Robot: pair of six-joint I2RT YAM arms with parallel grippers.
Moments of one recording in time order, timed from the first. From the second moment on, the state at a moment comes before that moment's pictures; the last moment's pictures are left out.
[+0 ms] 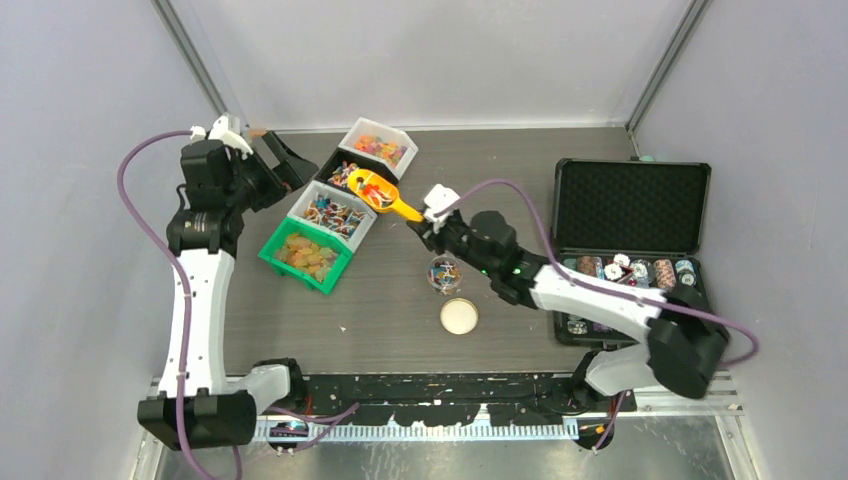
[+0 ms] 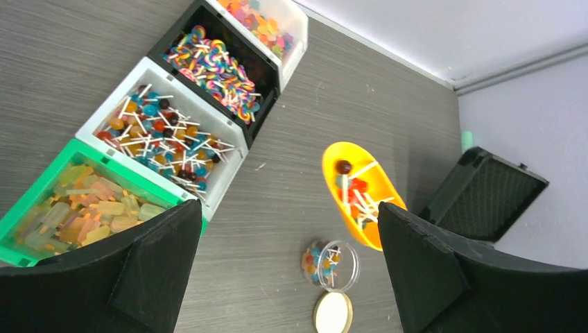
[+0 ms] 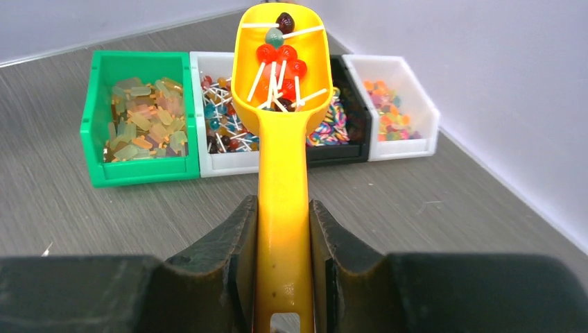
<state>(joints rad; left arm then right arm) 0.08 1.13 1.33 -0.64 0.32 -0.52 0.89 1.41 0.87 0.48 0.04 -0.20</state>
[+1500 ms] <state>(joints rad) -0.17 0.99 0.89 -0.60 0.64 -0.31 0.89 0.69 0.78 -0.69 0.15 -0.24</state>
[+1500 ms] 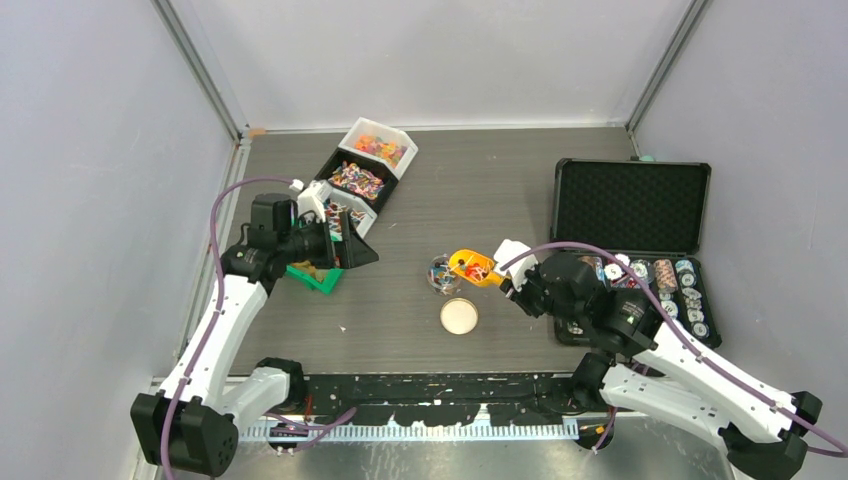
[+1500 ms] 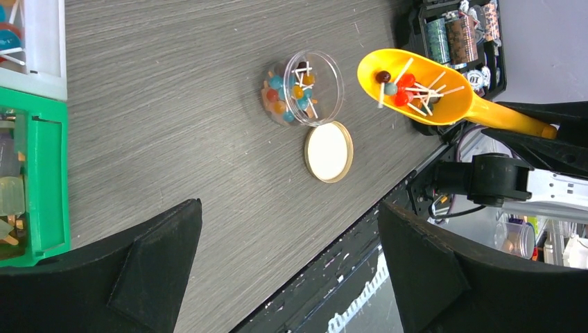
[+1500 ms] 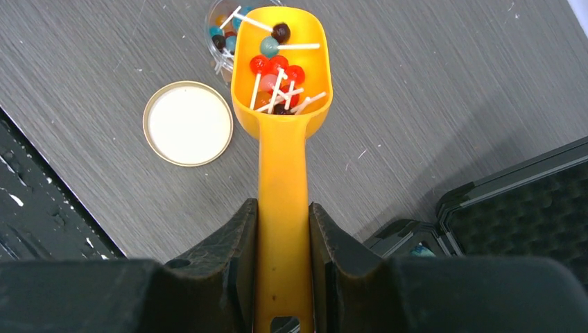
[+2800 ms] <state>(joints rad) -0.17 0.98 0.89 -0.61 0.63 -0.31 0.90 0.87 0.94 -0.89 0.18 -0.29</state>
